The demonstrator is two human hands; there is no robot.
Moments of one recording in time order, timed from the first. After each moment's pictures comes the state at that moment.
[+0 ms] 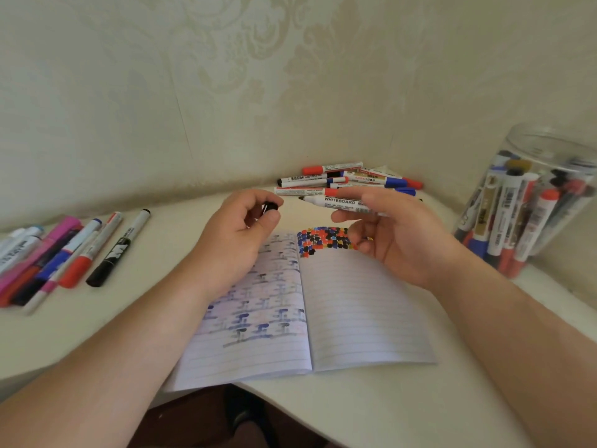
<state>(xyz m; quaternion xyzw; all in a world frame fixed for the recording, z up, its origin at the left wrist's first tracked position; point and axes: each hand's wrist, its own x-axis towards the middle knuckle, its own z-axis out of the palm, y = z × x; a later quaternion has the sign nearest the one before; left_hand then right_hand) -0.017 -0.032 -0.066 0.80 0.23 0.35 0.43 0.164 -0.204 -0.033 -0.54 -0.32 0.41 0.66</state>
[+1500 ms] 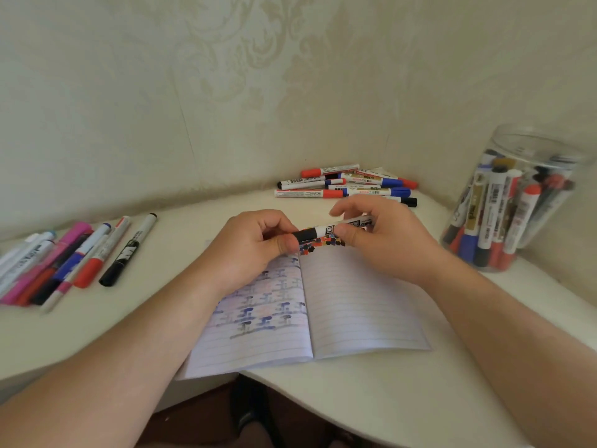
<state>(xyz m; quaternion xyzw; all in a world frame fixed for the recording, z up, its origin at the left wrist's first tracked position) -0.011 -0.027 -0.071 0.85 0.16 0.25 0.44 0.159 -0.206 -0.041 -0.76 -0.51 0.06 0.41</state>
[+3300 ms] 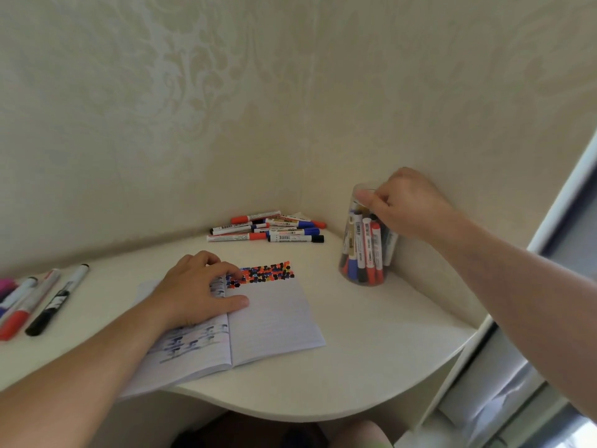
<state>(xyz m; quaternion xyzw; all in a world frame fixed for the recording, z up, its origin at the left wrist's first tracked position) -0.006 -0.039 -0.068 0.97 0.19 0.08 0.14 0.240 -0.340 0.082 -0.89 -0.39 -0.19 0.10</state>
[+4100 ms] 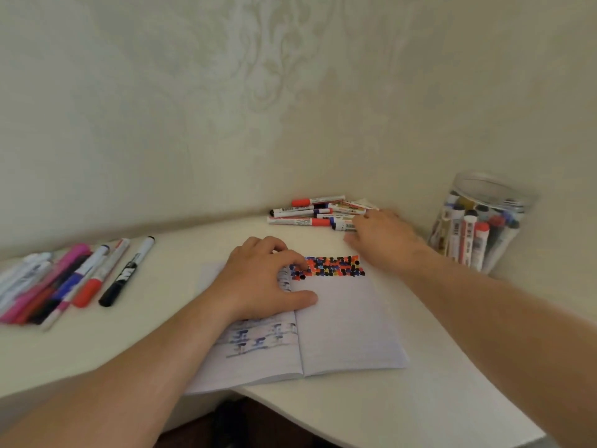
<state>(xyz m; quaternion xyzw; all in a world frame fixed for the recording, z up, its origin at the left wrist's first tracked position) -0.008 -0.045 -0.065 0.97 0.18 0.10 0.14 0.224 -0.181 -0.030 -0.89 -0.45 -0.11 -0.03</state>
